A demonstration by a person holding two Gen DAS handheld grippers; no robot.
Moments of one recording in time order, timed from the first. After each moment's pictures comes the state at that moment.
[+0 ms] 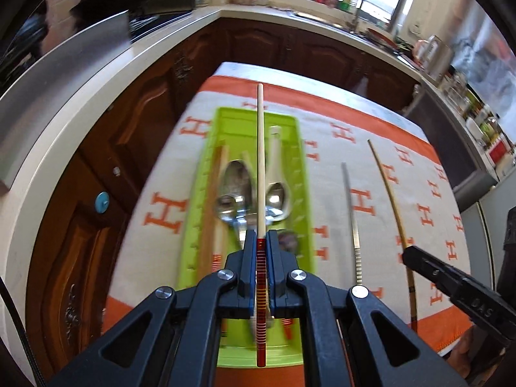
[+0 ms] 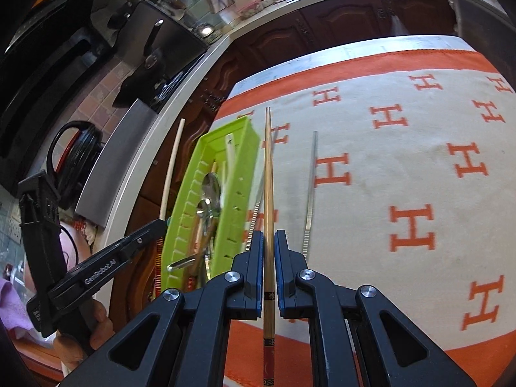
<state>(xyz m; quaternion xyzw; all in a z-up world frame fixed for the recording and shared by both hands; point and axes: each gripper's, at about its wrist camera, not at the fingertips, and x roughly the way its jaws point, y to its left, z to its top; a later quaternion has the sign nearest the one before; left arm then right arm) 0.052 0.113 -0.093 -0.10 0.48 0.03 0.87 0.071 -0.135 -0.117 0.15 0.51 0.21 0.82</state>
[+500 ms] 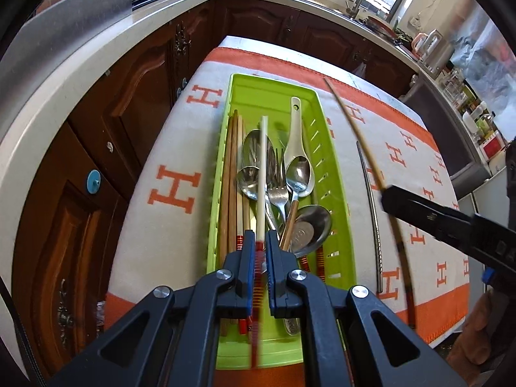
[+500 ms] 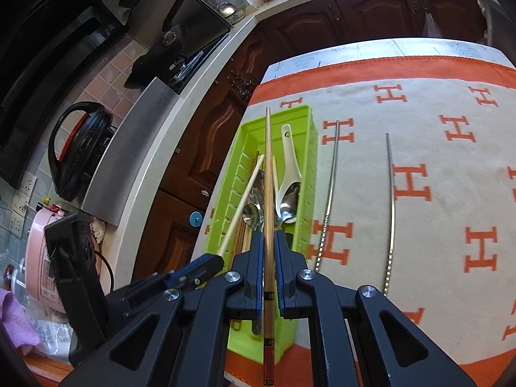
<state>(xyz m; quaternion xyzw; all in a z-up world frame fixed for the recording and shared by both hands) 0.052 0.143 -0.129 -0.12 0.51 -0.01 0.85 0.104 -0.036 -0.107 0.14 0.53 0.23 0.80</state>
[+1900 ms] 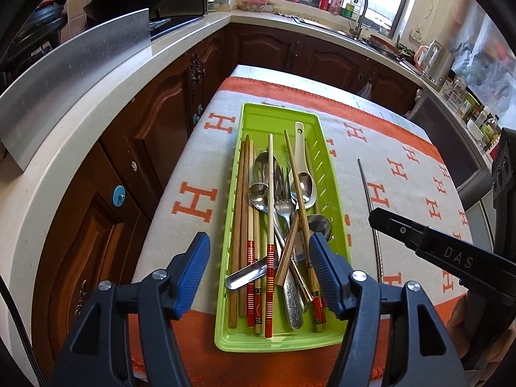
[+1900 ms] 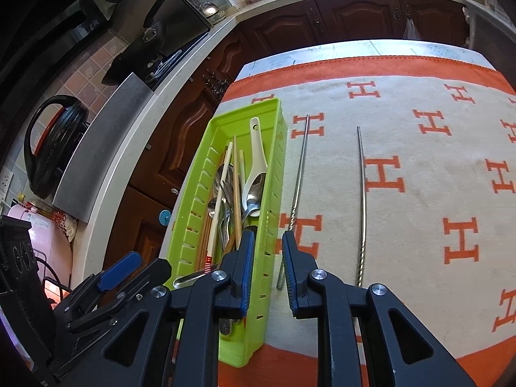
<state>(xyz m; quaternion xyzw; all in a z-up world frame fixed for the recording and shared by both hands) 0.023 0.136 -0.102 -0.09 0.46 0.03 0.88 0.094 -0.055 -0.127 0.11 0.53 0.19 0.82</state>
